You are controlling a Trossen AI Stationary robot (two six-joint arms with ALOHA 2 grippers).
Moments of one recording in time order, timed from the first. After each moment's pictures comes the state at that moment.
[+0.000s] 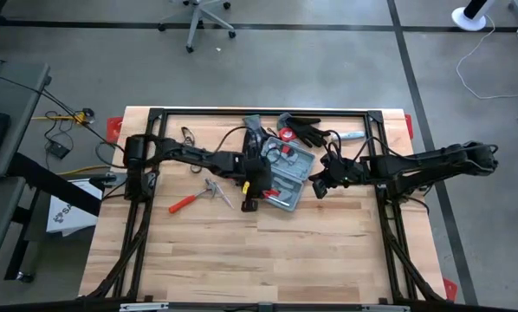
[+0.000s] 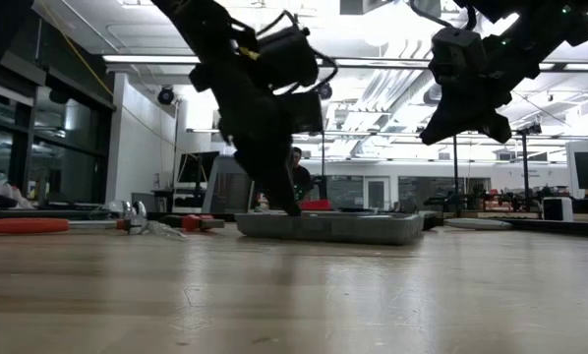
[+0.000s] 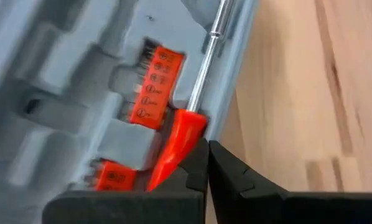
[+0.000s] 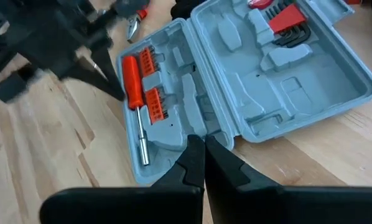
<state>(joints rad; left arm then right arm) 0.08 1.94 1.22 -0.37 0.20 0.12 0.04 1.06 0.61 -0.33 0.23 0.81</state>
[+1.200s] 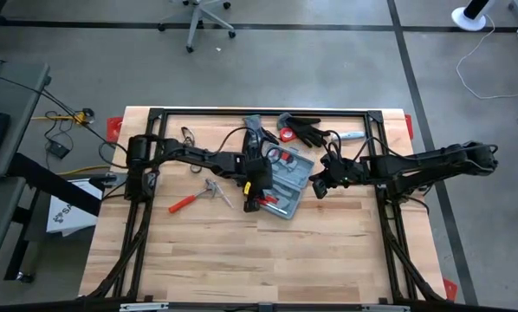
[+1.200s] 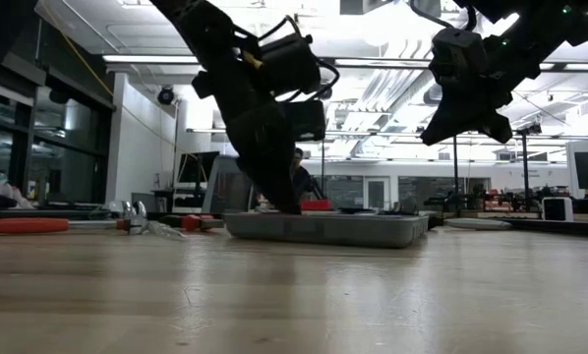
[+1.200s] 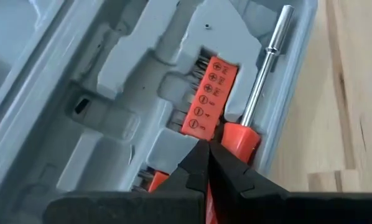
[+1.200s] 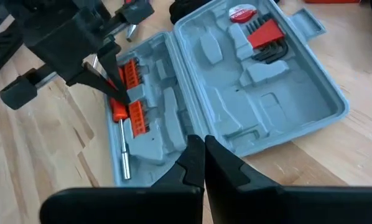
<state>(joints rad) 0.08 1.96 1.22 -0.37 0.22 0.04 0.04 1.06 0.61 -0.33 0.23 0.81</state>
